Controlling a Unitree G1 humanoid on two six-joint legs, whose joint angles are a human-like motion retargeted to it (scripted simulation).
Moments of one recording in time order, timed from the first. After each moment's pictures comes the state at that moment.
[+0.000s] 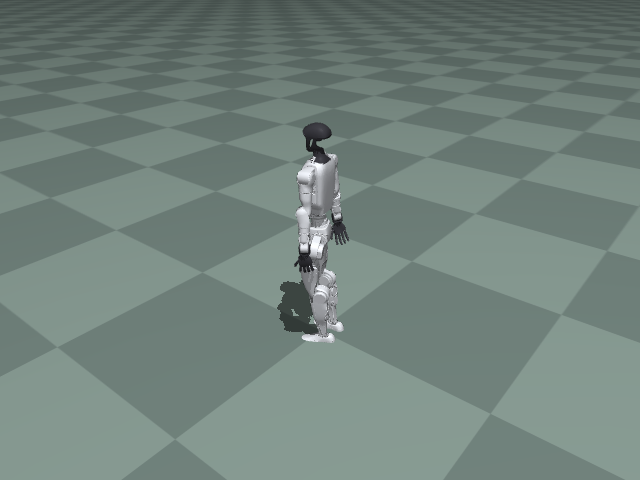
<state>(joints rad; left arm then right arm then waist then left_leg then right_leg) 0.05 0.14 0.40 1.57 0.05 0.04 -0.19 0.07 -0.20 0.12 1.53 -0.54 0.02 0.28 -0.24 0.03 -0.08 -0.03 -0.10 0.03 0.01 -0.05 0.08 0.01 -0.01 -0.33 0.07 -0.15 -0.05</state>
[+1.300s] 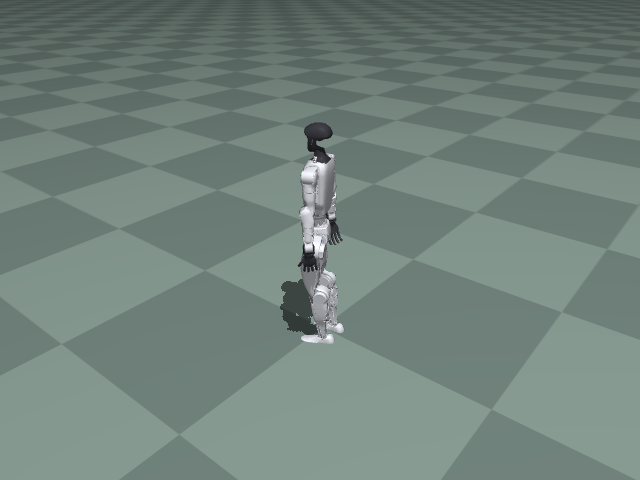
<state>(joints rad) 0.05 0.13 0.41 1.59 0.05 0.04 -0.20 0.07 -0.19 0.15 1.49 -0.55 0.00 0.30 -0.20 0.01 -0.10 -0.04 -0.11 -0.02 0.01 -0.04 0.07 0.03 -0.02 -0.39 0.06 -0.18 -0.05</state>
